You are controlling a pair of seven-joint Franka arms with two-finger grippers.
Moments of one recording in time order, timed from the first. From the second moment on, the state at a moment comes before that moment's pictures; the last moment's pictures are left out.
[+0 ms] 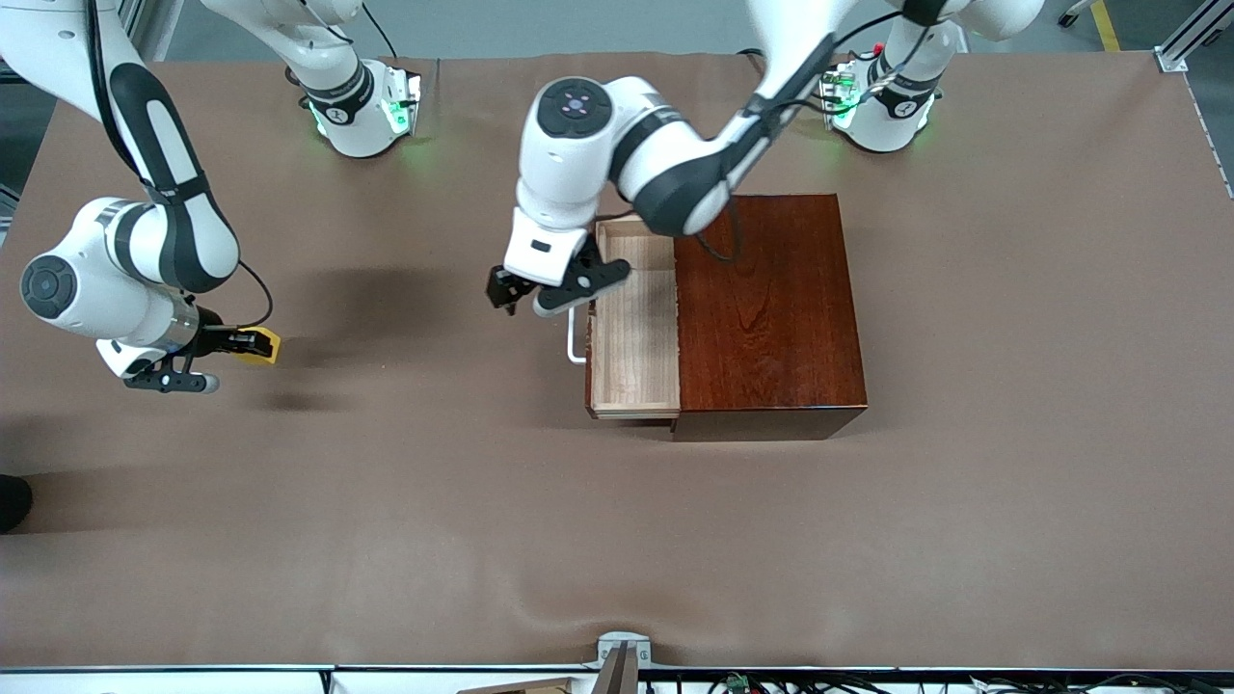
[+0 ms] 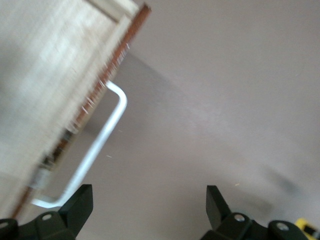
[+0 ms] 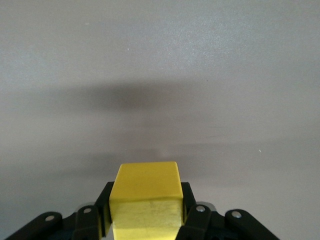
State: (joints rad) left arm -0.88 0.71 -0.09 -1.19 0.02 2.19 -1.57; right arm -0.12 0.28 -0.07 -2.21 0.05 2.38 -0.15
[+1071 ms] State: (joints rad) left arm -0.96 0.83 0.03 -1.18 0.02 2.18 -2.01; right arm -0.12 0.32 -0.07 -2.27 0.05 2.46 -0.16
